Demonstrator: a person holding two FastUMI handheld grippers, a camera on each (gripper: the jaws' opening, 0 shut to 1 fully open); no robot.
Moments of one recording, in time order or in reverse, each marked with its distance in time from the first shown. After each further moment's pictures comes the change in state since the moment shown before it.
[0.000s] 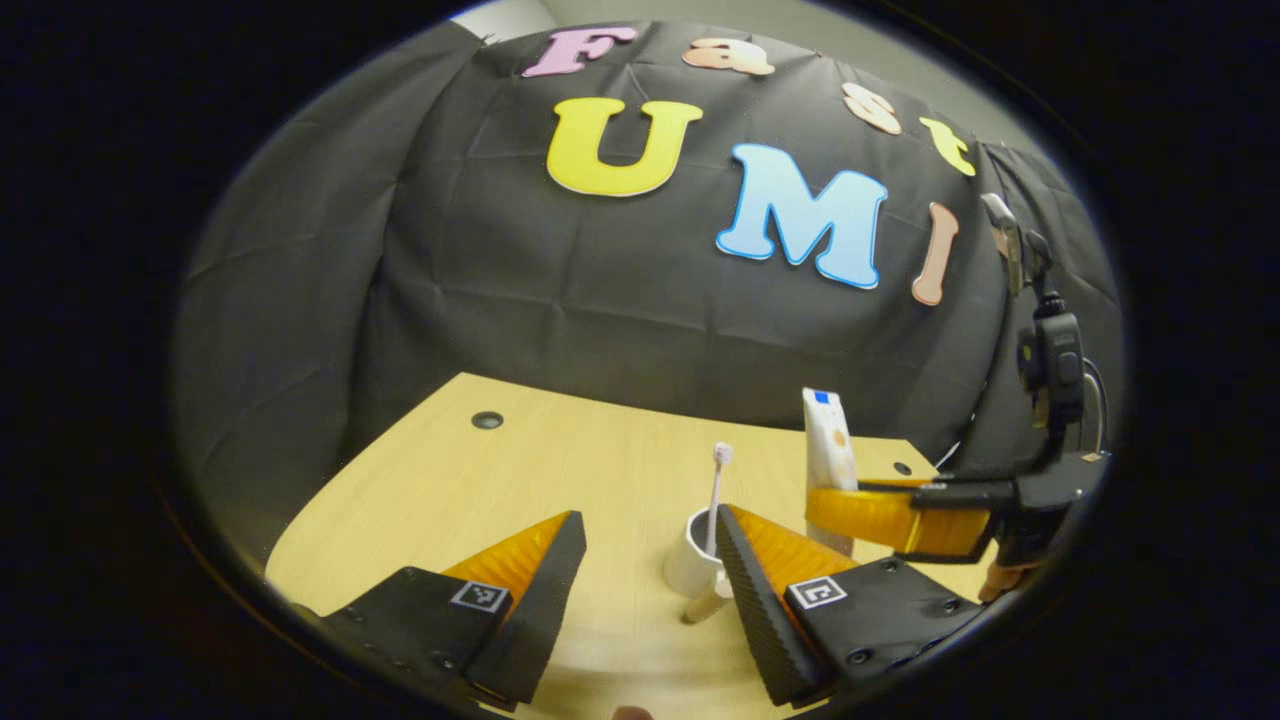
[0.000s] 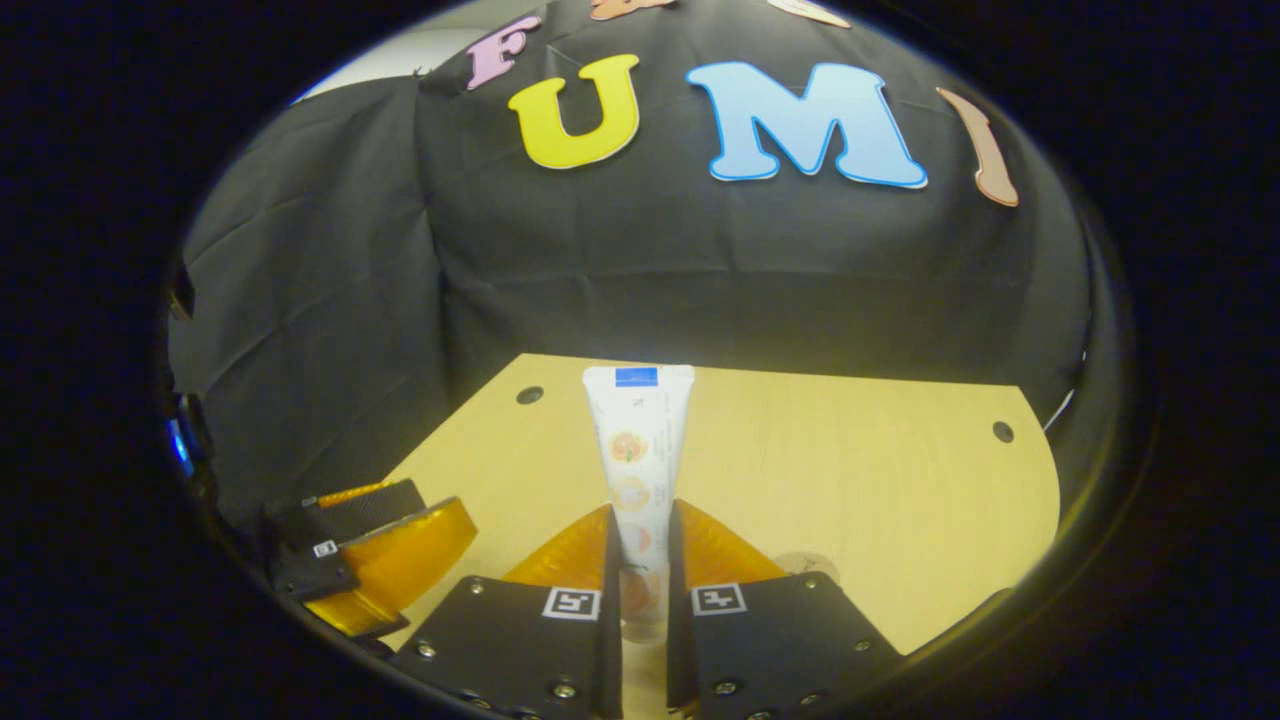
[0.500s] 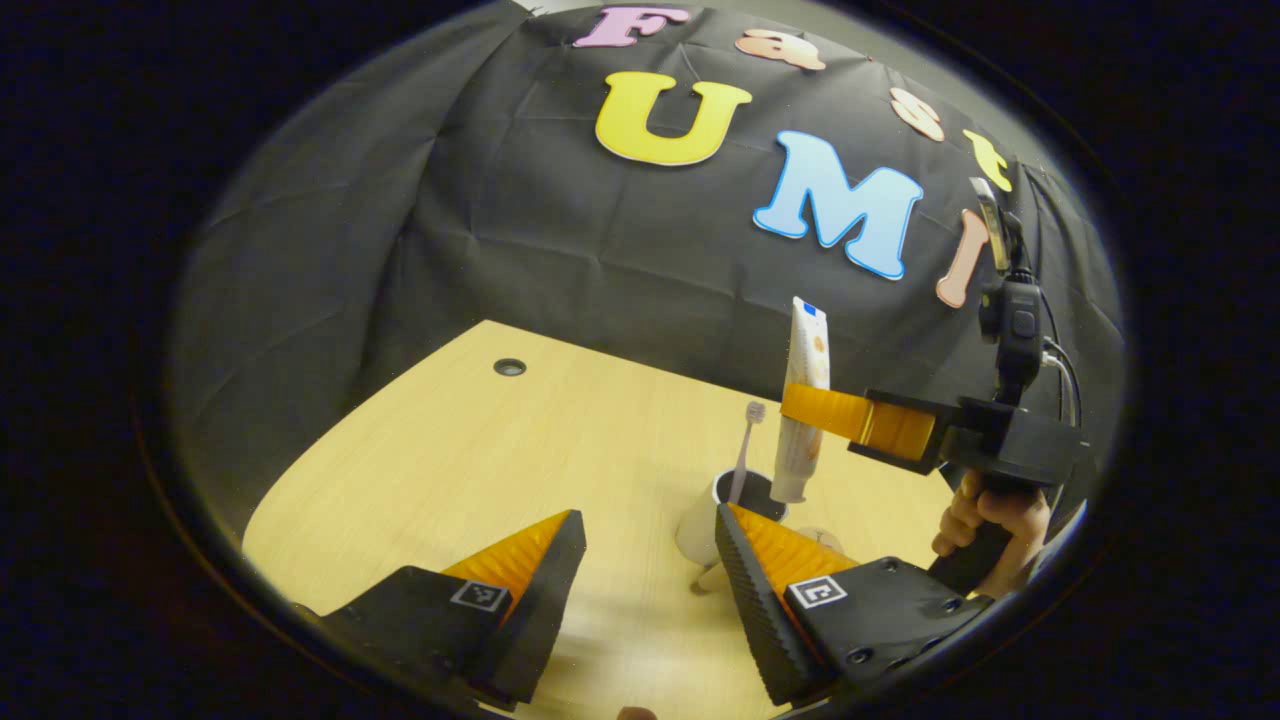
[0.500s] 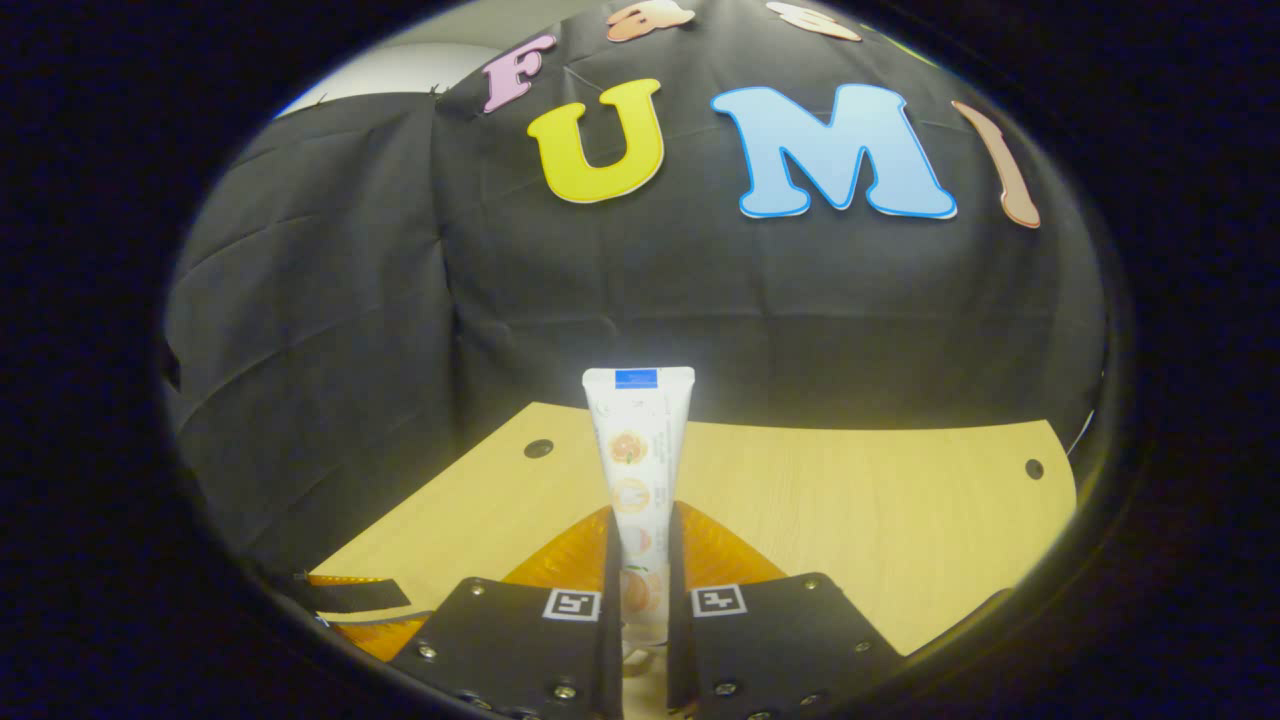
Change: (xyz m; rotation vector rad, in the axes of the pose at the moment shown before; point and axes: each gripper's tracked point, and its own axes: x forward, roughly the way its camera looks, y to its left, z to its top) left arm -0.019 0.024 -0.035 -0.105 0.083 0.042; right arm 0.052 0.014 0.032 -0.005 -0.140 0.046
